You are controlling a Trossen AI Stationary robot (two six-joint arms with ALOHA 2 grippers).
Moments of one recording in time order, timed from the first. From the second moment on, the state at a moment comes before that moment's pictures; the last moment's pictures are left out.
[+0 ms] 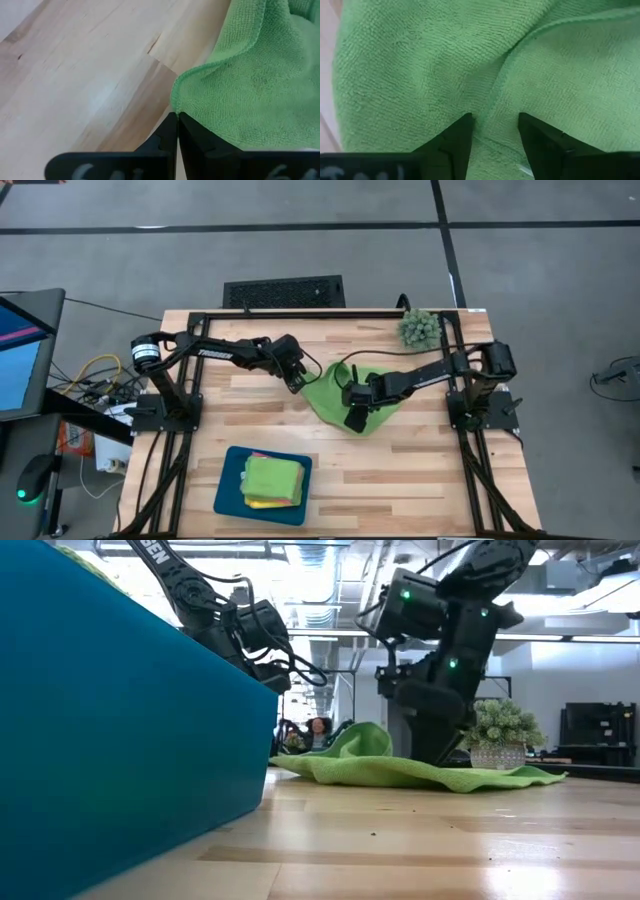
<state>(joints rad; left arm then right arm) 0.36 1.71 0.91 -0.20 0.04 -0.28 0.04 1.78 0.95 -0.42 0.12 0.46</state>
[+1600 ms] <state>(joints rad) 0.36 1.71 0.91 -0.23 0.01 -0.22 0.03 1.58 0.76 -0.30 0.16 -0.08</state>
